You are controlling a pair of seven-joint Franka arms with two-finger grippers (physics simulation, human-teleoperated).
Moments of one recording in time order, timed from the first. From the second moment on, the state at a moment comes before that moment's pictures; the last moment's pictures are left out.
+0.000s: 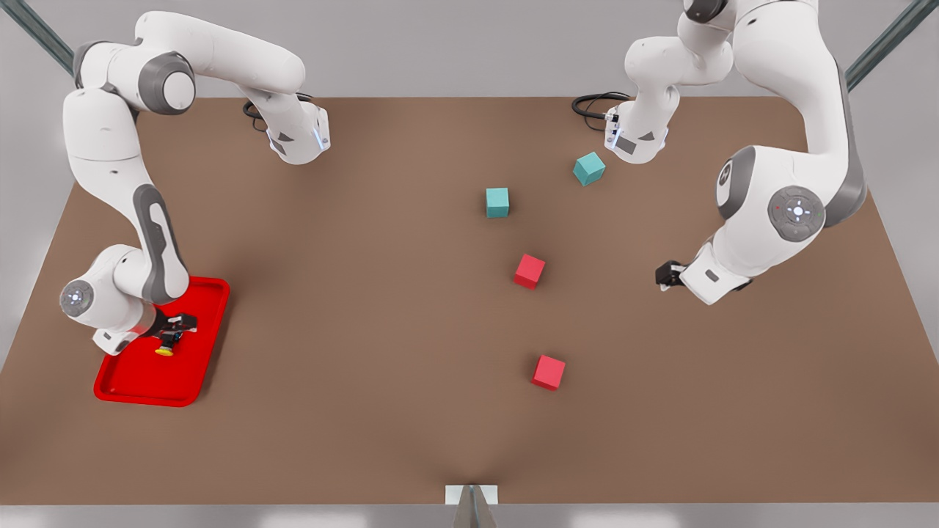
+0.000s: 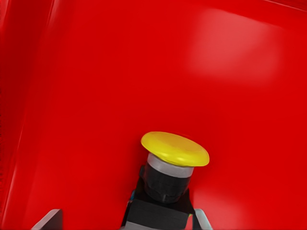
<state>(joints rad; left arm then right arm) -0.03 0.24 -0.16 -1.54 0.05 1.72 -0.10 -0.42 0.69 0.07 -1.77 -0.09 2.40 -0.48</state>
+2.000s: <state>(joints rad) 0.00 0.33 -0.31 -1.33 -0.01 1.68 -0.35 0.62 1.02 0.25 -0.98 0.16 2.29 0.85</state>
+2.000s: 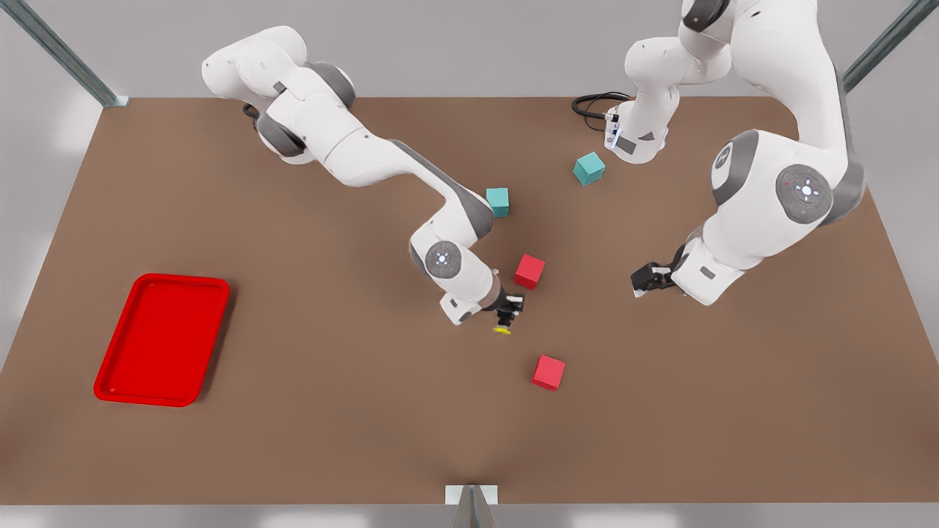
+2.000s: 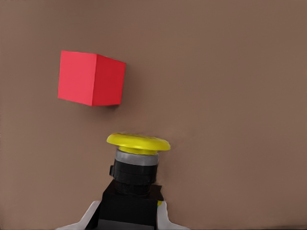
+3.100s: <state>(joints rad) -0.33 0.63 -0.31 -1.29 0.17 1.92 -0.29 -0.15 0.51 0.22 -1.15 -0.12 1.73 0.96</state>
